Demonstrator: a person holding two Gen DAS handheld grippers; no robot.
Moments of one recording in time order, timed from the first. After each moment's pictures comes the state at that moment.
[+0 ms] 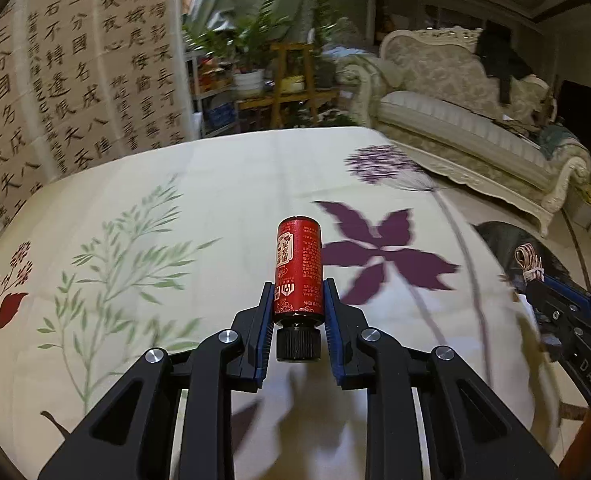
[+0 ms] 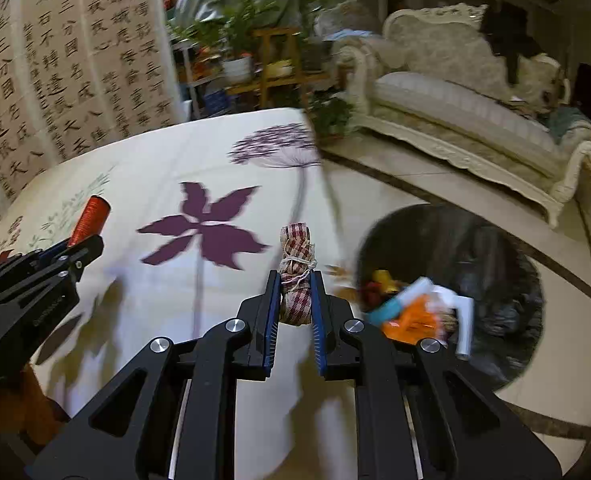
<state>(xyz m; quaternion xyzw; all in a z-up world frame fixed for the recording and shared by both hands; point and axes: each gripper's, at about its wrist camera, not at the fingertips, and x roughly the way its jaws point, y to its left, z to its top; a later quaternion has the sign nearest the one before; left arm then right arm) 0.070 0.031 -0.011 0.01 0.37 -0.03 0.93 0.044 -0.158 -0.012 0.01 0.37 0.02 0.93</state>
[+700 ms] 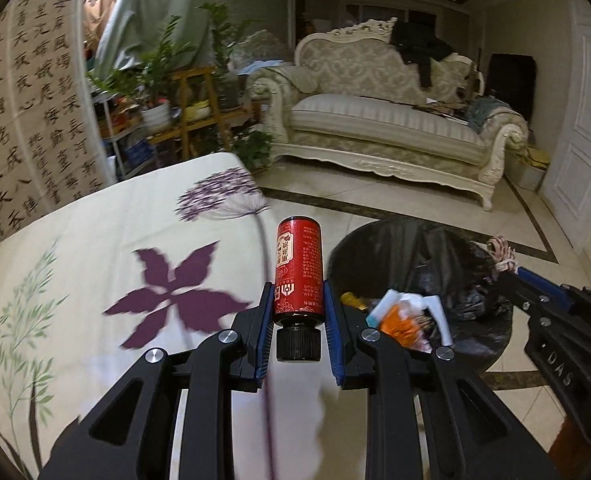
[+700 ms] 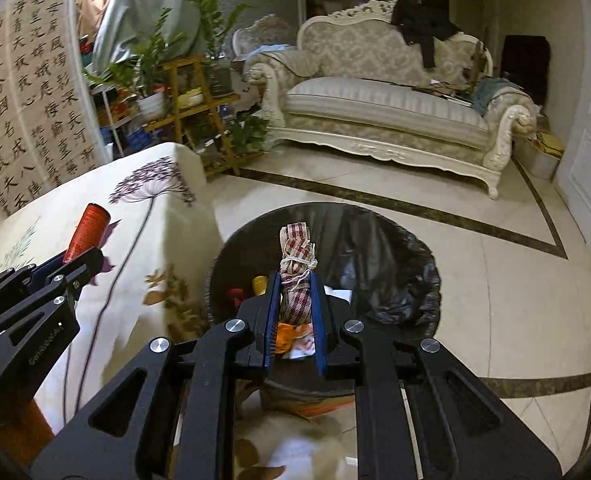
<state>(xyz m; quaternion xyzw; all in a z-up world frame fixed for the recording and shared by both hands) 0.070 -0.111 -0.004 0.06 0.34 -0.15 0.93 0.025 -0.279 -0.012 0.06 0.35 -0.09 0.93</state>
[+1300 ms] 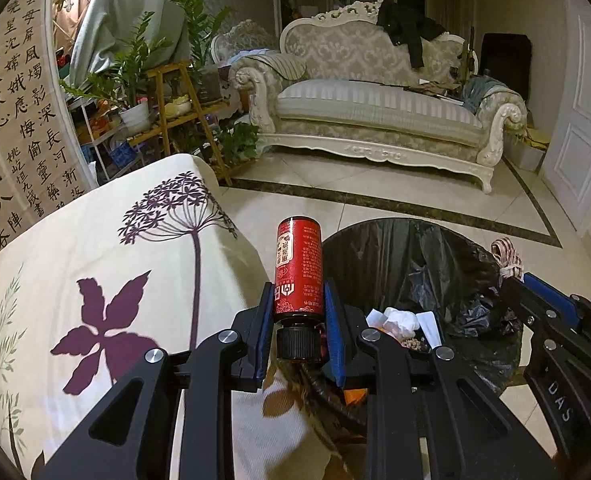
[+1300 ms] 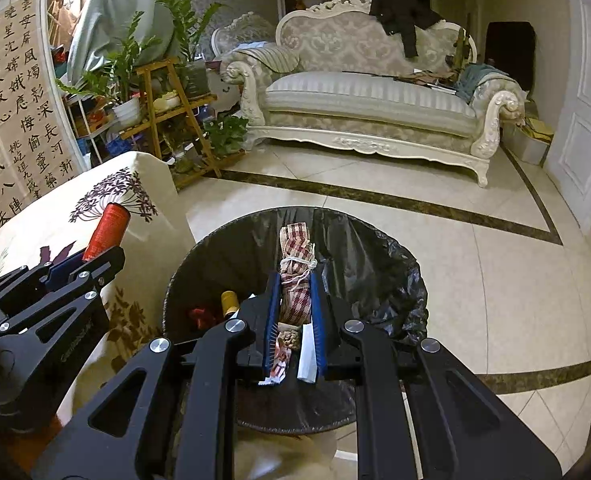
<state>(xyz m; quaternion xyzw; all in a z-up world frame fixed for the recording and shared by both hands) 0.111 -0.167 -0.024 0.08 0.36 -0.15 0.92 0.055 -0.312 -0.029 0.08 0.35 -0.12 0.92</state>
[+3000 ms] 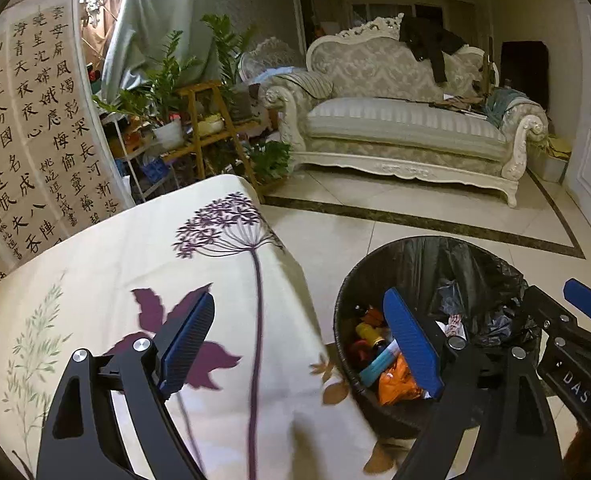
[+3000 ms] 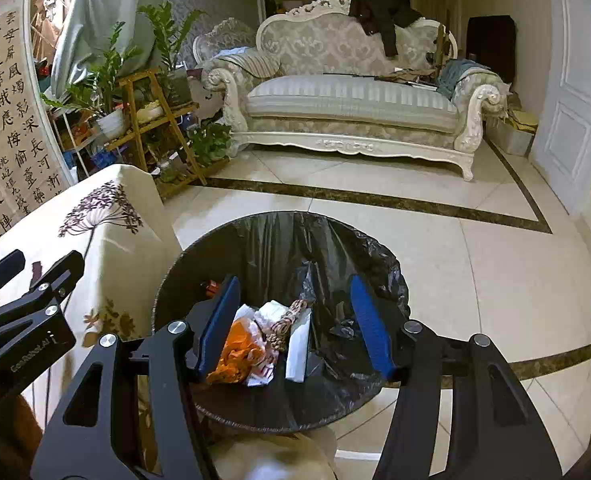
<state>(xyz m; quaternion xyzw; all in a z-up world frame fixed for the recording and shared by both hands) 0.094 -0.139 0.003 0.09 0.32 -0.10 0.94 0.042 -0.316 -0.016 0.09 0.34 -0.14 0.92</state>
